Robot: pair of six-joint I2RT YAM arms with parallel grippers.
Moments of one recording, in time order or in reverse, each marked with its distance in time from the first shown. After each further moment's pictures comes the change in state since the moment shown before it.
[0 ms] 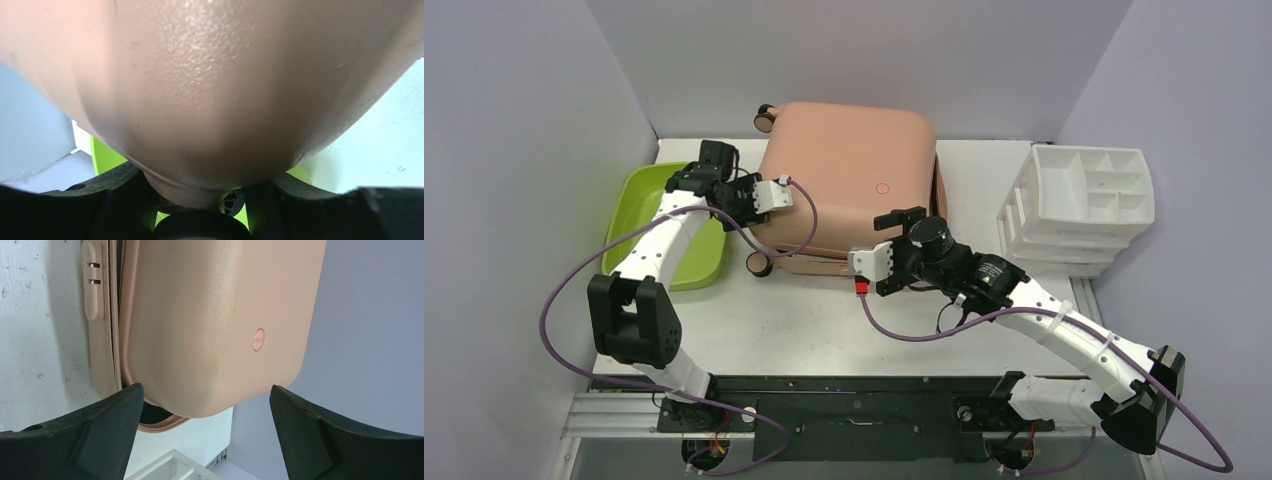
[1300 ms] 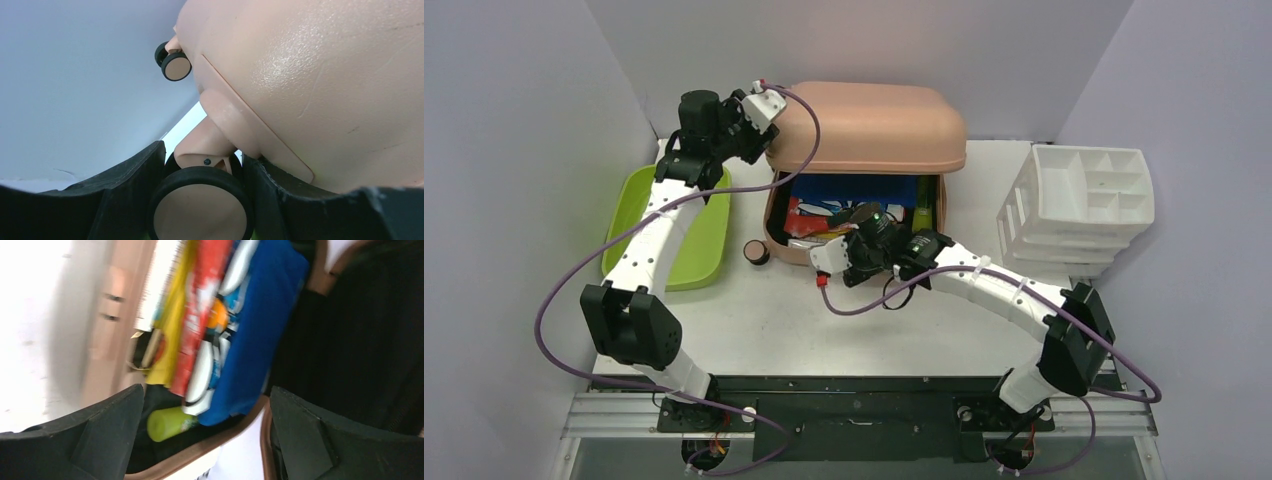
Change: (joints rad) left arm -0.019 -0.010 0.209 0.476 0.066 -0.604; right arm 0.035 0.381 0.182 -0.032 -0.015 -0.116
